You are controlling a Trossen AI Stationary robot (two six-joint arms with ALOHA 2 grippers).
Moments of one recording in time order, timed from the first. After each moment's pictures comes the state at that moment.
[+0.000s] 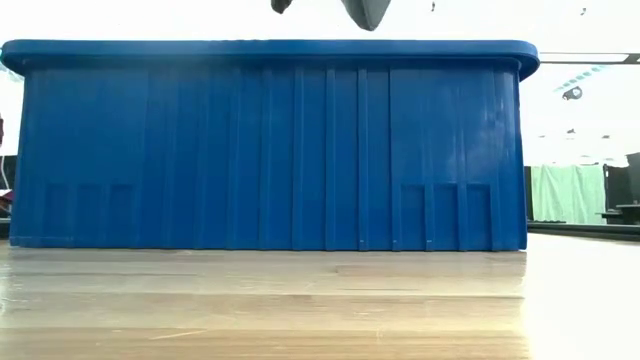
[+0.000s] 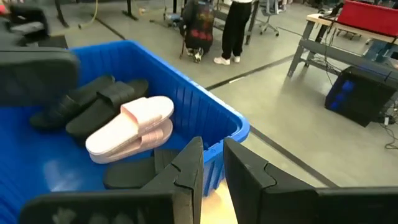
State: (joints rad) left arm -0.08 1.52 1.37 -0.01 -0.51 -0.08; right arm 0.04 0.64 1.32 -1.09 0.70 0.18
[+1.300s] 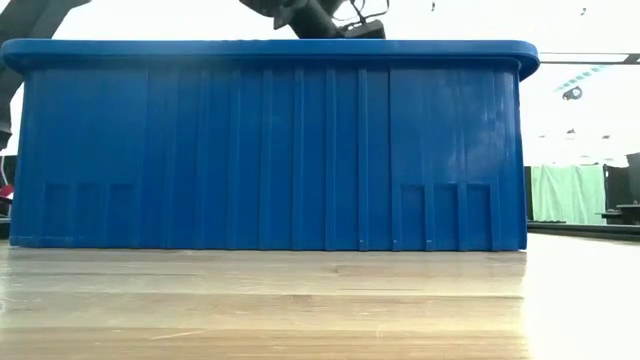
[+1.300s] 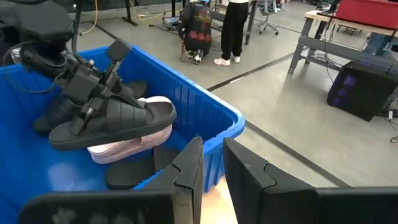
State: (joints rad) left arm 0.21 1.92 1.74 -0.35 -0.49 0.70; right arm 0.04 0.58 1.30 -1.13 0.70 0.21
